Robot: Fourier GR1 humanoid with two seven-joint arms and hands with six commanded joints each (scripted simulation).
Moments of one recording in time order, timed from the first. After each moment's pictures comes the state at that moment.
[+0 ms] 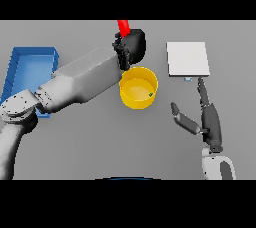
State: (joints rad) left arm -1.38 0.22 -1.27 -0.67 -1.19 -0.30 -0.11; right arm 0.11 -0.04 0.11 -1.68 0.28 -0.11 -0.09
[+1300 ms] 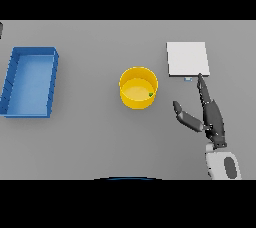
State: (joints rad) left arm -1.21 0.66 -0.46 -0.47 -0.22 0.14 0.23; right arm 0.07 -0.08 0.09 -1.64 0.22 -0.04 -0.14
